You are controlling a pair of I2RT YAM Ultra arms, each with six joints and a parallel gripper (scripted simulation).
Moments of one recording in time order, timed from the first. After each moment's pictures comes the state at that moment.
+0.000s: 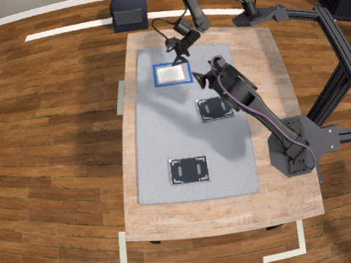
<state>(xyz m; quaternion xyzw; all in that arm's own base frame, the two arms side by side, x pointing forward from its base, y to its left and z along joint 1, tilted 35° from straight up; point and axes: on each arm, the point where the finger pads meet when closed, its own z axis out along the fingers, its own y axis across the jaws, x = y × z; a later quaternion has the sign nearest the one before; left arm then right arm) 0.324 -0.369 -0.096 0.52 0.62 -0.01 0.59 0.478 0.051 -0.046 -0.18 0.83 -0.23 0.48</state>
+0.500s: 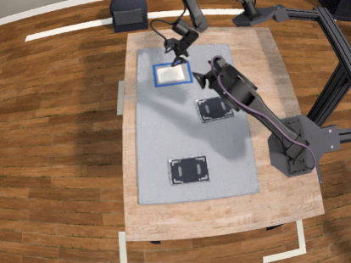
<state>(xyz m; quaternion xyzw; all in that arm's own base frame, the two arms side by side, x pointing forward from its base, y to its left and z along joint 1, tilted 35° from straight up) 0.324 -0.369 -0.096 0.52 0.62 -0.01 0.59 0.485 0.056 -0.047 -0.20 0.83 -0.22 0.48</state>
